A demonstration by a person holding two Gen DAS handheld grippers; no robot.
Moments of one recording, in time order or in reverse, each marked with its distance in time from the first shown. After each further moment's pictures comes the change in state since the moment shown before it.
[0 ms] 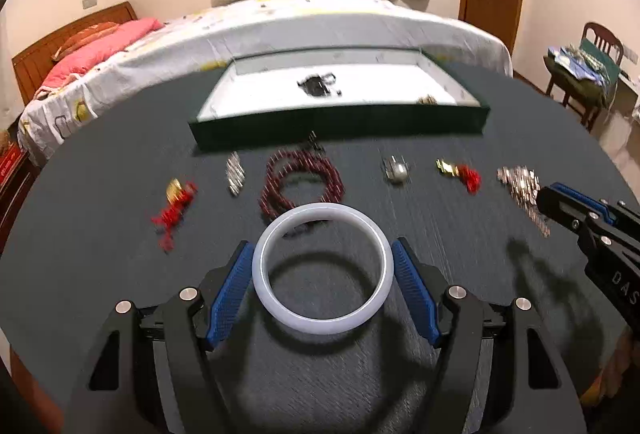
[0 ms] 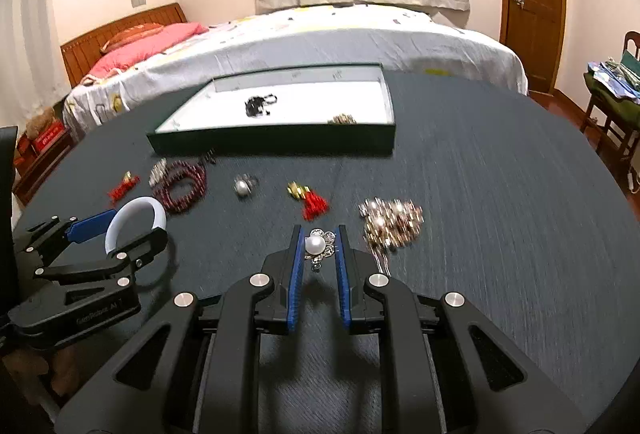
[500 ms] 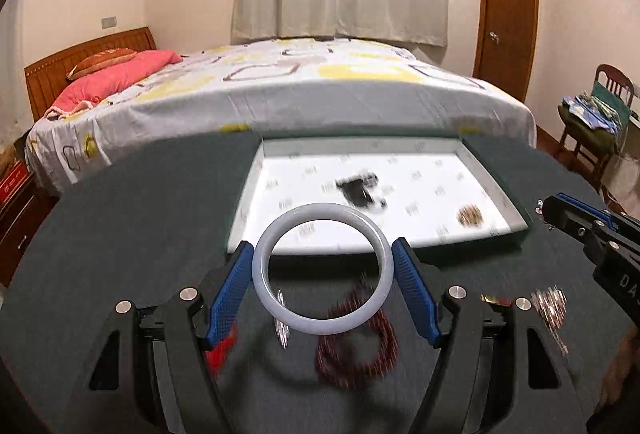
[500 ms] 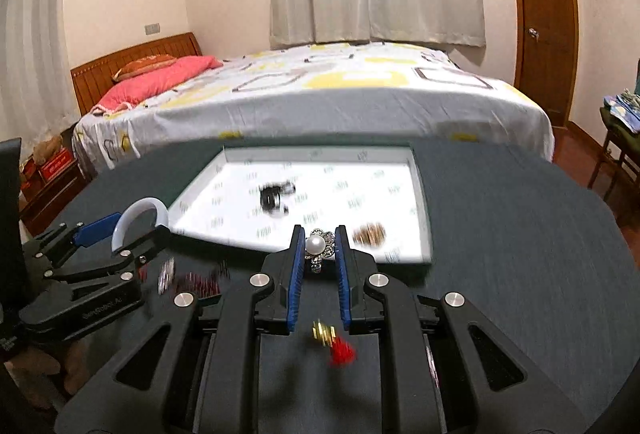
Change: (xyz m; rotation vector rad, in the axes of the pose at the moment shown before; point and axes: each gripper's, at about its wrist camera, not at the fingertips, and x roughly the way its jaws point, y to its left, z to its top) left arm 0.027 0.044 0.093 -0.053 -0.158 0.026; right arm 0.039 0.016 0.098 -0.031 -0.129 0.045
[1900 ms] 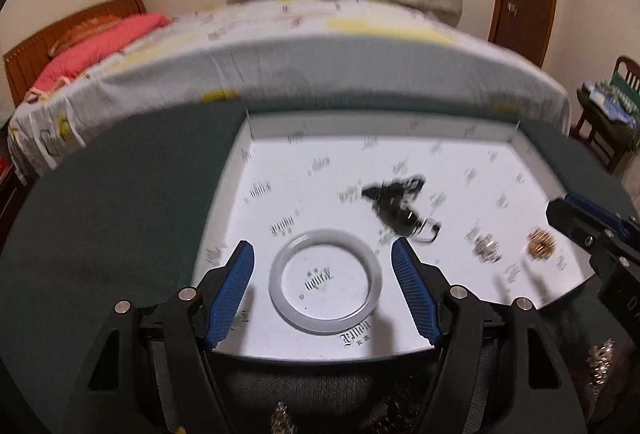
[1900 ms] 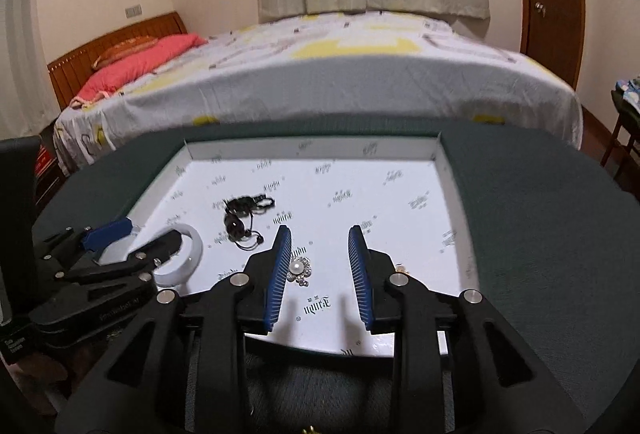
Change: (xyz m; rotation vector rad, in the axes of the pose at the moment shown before) left arm 0.097 0.015 0.022 -0.017 0.134 -0.003; right arm 0.094 -0.010 0.019 0.028 0.094 -0.017
